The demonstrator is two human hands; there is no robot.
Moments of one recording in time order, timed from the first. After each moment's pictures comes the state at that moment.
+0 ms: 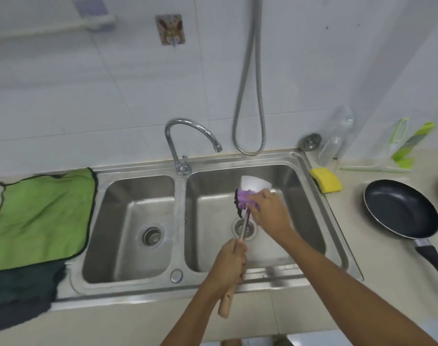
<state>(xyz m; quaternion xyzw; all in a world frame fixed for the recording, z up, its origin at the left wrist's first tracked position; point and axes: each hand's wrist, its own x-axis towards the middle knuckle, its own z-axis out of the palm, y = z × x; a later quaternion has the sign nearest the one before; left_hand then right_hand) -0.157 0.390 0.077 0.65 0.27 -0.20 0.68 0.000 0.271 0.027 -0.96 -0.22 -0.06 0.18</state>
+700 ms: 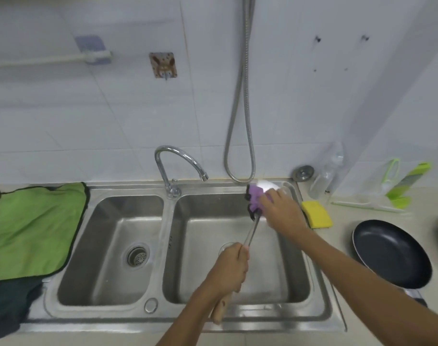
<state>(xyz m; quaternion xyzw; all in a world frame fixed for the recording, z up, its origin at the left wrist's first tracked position) -0.088 0.348 0.110 0.77 0.17 -0.16 0.60 0.115 0.200 0.068 -0.92 -0.35 -0.17 0.01</state>
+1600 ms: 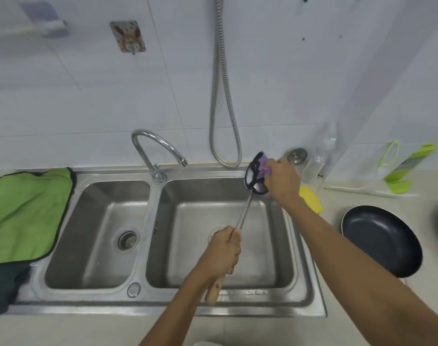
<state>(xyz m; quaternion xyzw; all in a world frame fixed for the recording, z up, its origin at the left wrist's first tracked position) -0.056 0.314 0.109 0.73 0.22 -0.15 0.63 0.165 0.197 0.080 -0.97 -0.19 -0.08 0.09</state>
